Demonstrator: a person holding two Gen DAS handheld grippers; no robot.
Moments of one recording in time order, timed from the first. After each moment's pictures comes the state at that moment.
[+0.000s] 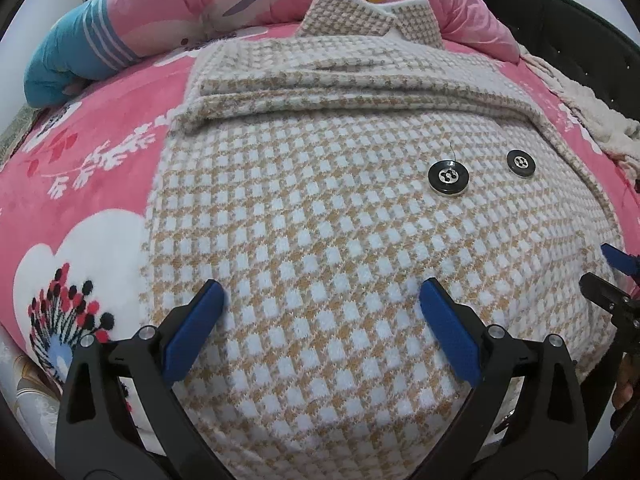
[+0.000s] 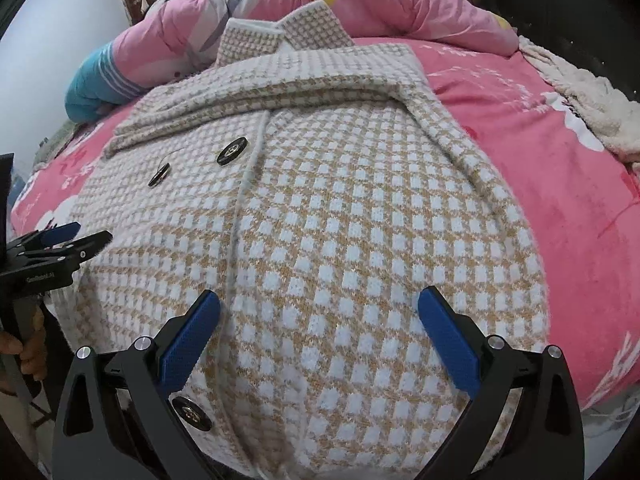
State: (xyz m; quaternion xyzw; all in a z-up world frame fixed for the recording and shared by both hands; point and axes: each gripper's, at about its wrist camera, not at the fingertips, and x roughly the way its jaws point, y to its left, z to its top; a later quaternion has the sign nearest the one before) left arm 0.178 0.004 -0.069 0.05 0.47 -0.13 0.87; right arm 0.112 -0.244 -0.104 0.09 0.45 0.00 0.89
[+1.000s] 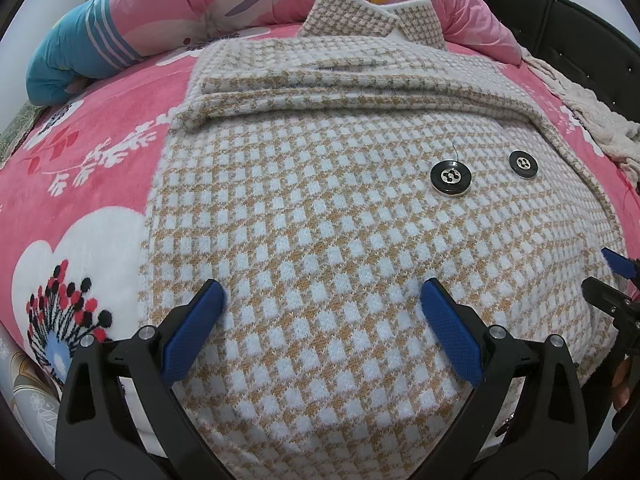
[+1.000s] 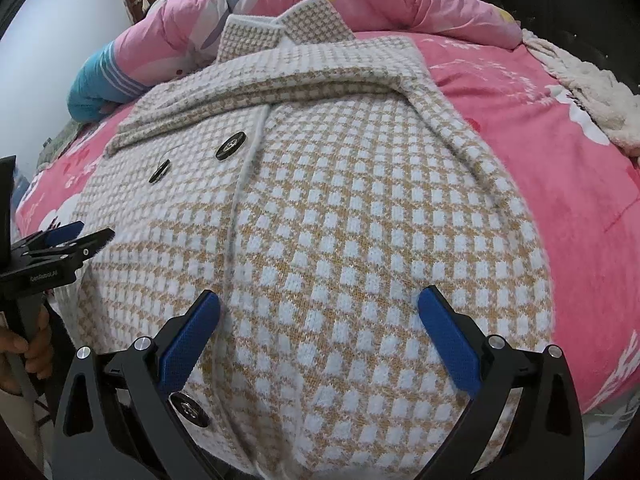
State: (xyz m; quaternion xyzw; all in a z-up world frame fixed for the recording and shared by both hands) left arm 0.180 0.003 -0.070 0.05 0.47 -0.13 0.87; right arm 0.113 -0.247 -0.108 0.10 0.46 0.01 0.88
